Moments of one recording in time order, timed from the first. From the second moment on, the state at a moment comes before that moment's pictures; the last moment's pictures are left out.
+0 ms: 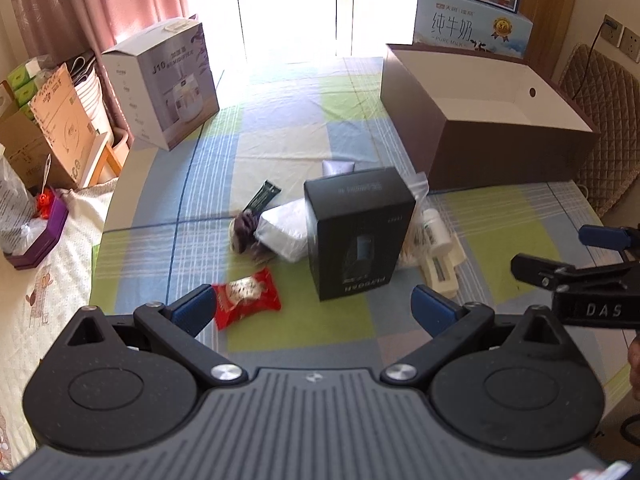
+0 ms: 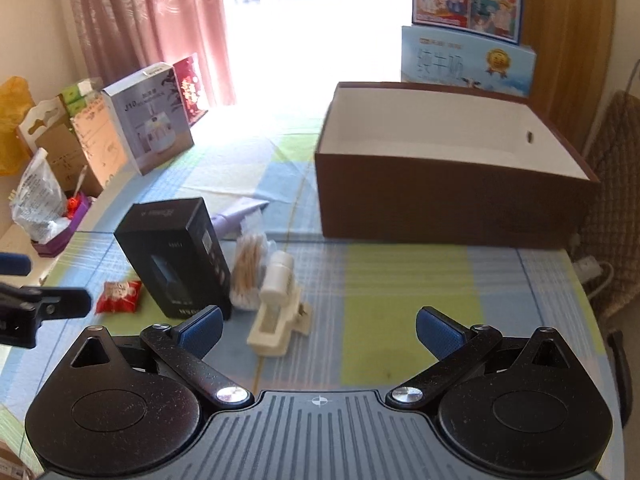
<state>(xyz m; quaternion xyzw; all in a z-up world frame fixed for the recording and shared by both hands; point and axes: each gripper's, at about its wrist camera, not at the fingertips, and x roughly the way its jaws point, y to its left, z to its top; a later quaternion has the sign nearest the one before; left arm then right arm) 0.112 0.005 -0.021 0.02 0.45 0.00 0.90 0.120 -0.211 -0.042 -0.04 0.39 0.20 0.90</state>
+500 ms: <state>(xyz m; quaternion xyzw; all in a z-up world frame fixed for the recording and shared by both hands) 0.174 -0.021 -0.035 0.01 0.46 0.00 0.89 0.169 -0.221 -0.052 -0.03 0.41 0.21 0.89</state>
